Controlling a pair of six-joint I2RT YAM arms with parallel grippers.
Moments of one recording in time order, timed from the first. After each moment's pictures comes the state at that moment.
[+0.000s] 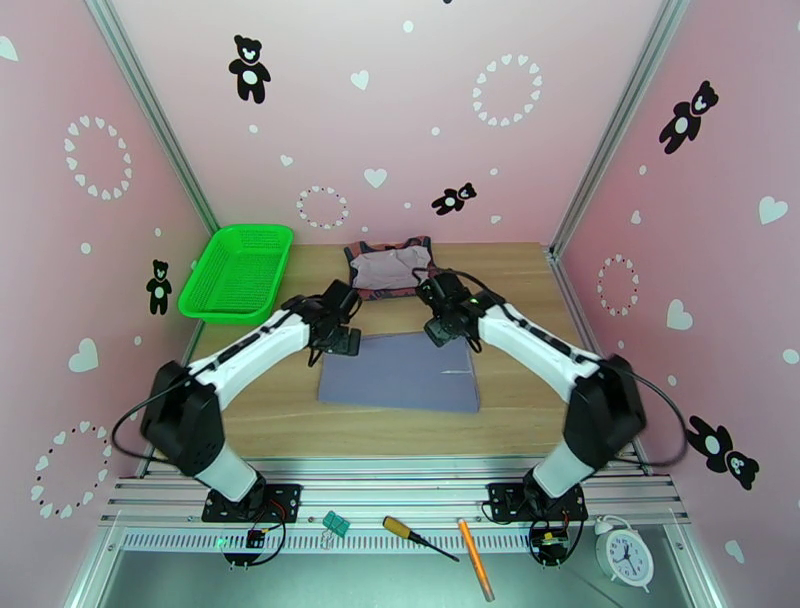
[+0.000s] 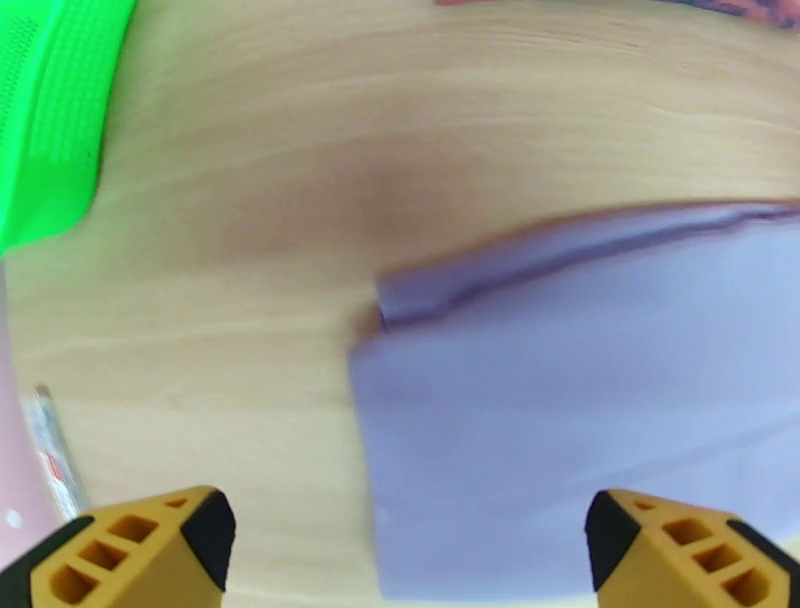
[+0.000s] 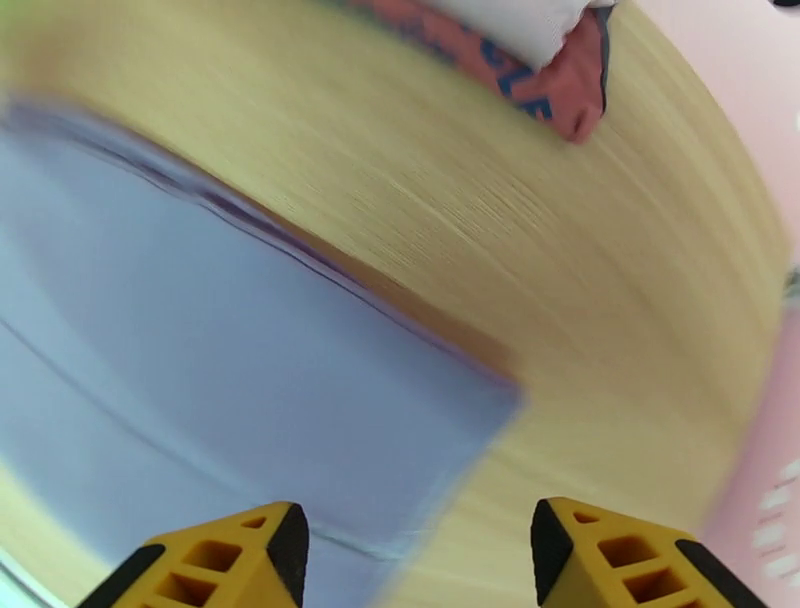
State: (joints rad) left arm -0.56 1.57 1.22 -0.92 -0.19 -0.47; right arm 0.58 1.55 1.25 -0.72 0.12 -0.01
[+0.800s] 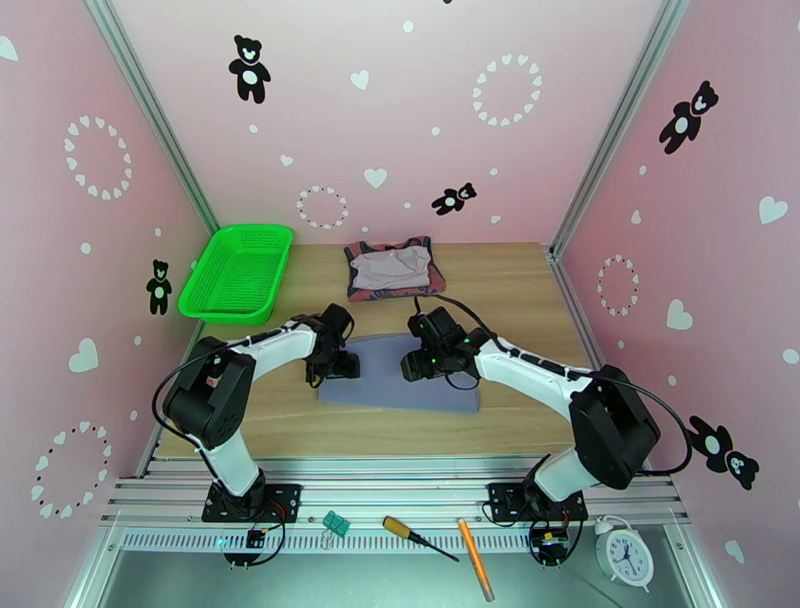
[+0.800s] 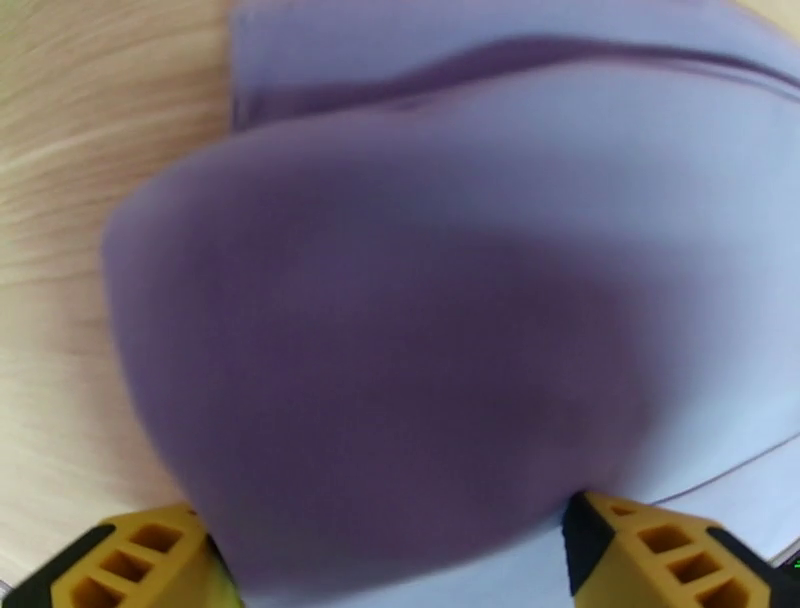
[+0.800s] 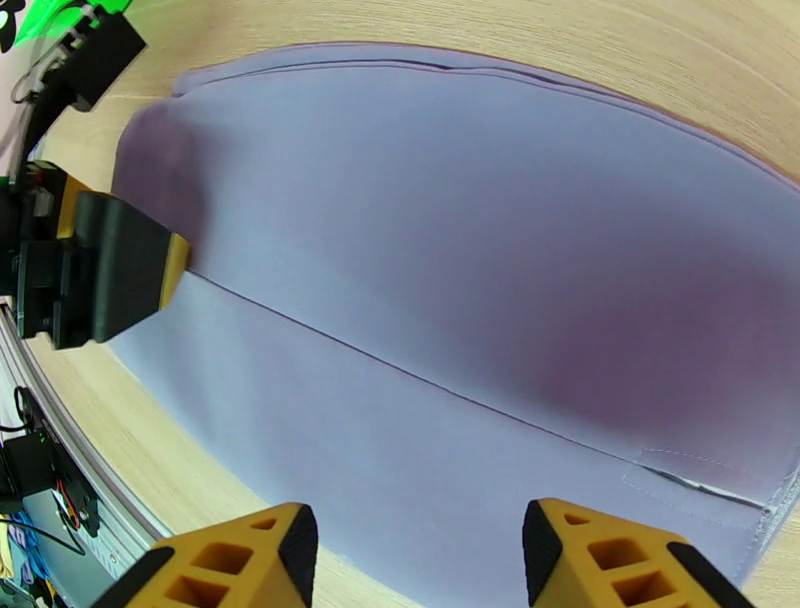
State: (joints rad) left arm -0.47 1.78 1.06 -0.74 0.05 -0.54; right arm 0.69 1.55 0.99 -0.50 -0.15 0.38
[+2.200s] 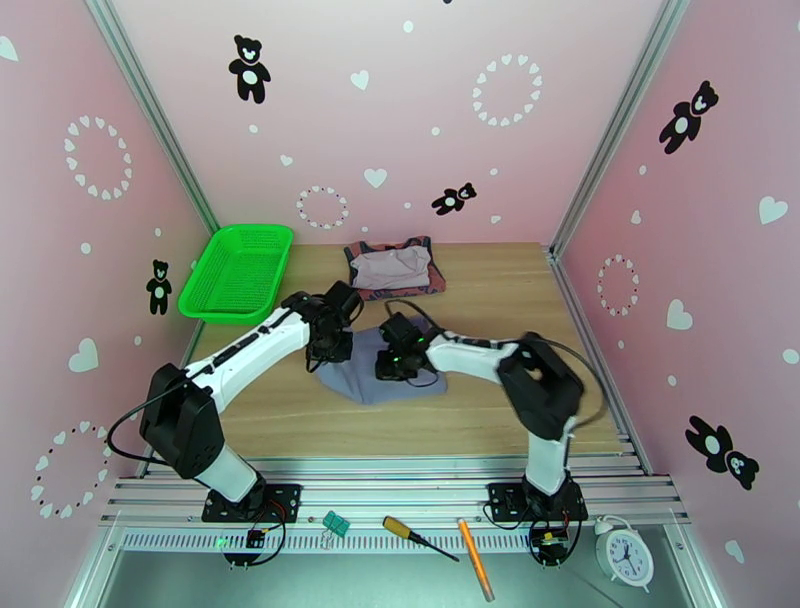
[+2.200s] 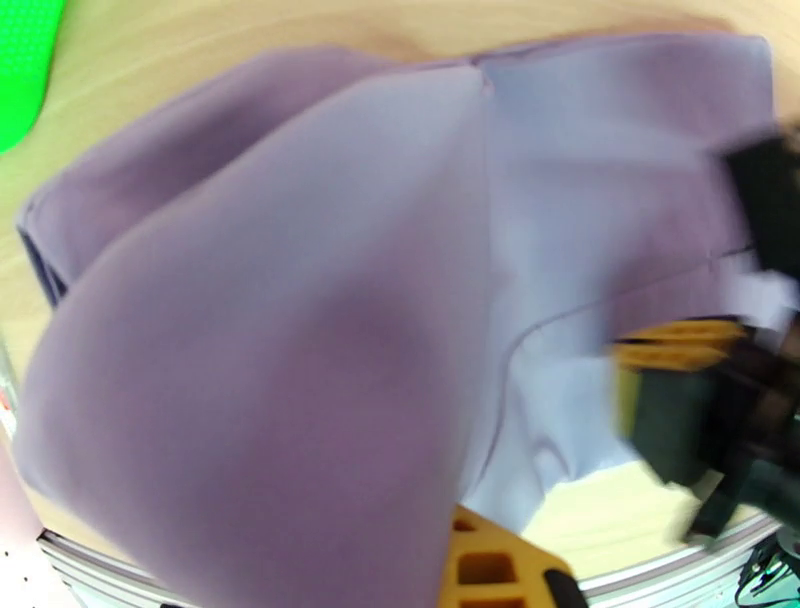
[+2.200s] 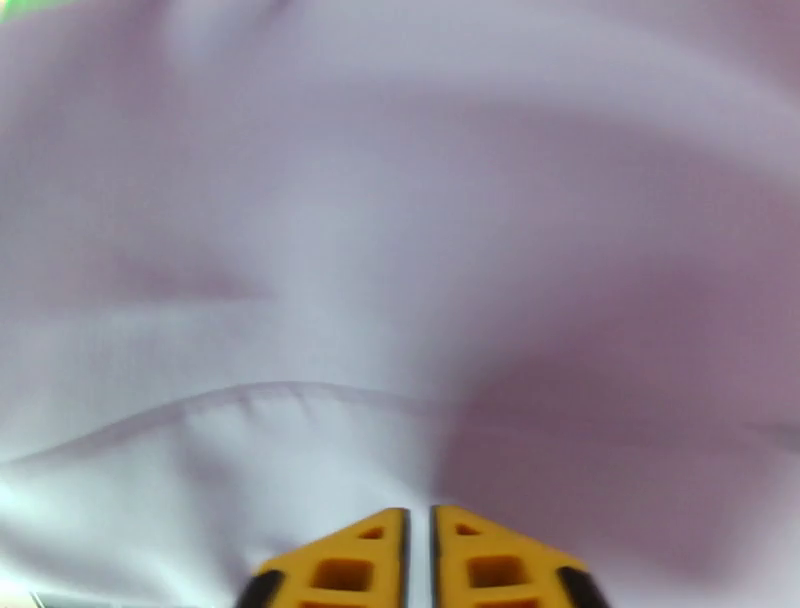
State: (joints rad) left arm -0.59 1.63 1.37 -1.12 -0.12 -0.51; right arm 0.75 1.76 1.13 -0.45 -0.16 0.63
